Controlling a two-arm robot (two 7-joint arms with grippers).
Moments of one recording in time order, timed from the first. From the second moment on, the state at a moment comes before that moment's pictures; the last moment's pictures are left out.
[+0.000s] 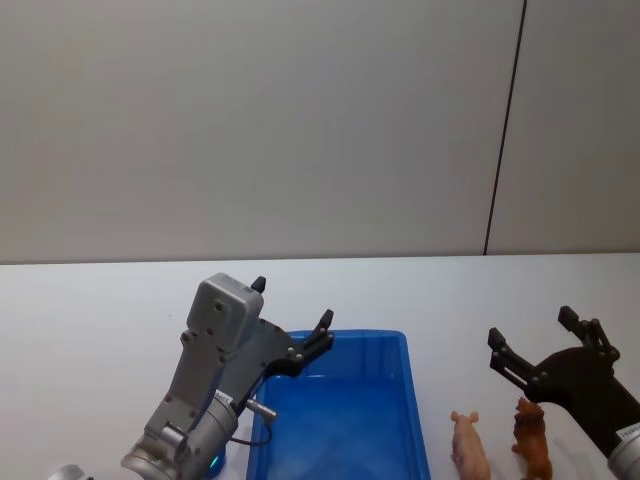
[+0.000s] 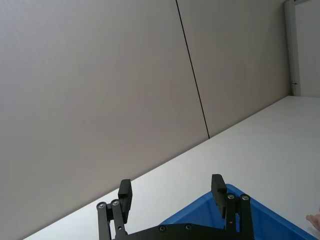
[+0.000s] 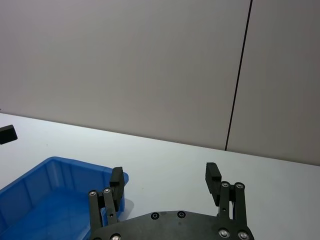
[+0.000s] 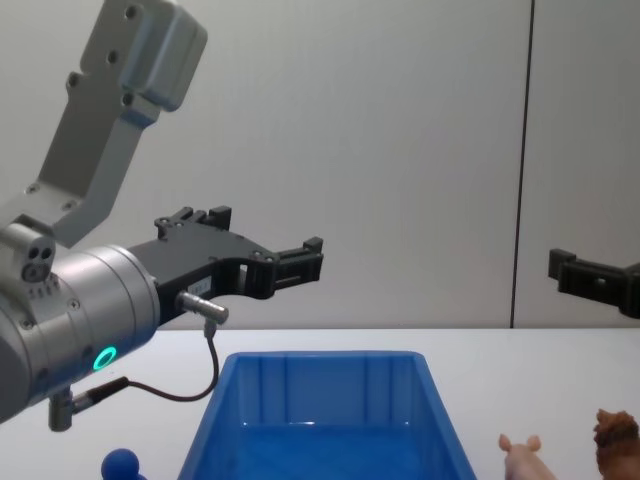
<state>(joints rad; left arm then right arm) -0.24 0.38 0.45 -1.63 -0.20 0.01 -0.01 -0.01 0.34 -0.23 -1.77 0.29 0.03 0.07</state>
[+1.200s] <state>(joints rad) -0.24 0.38 0.45 -1.63 -0.20 0.01 -0.01 -0.01 0.34 -0.23 -1.77 0.29 0.03 0.07</state>
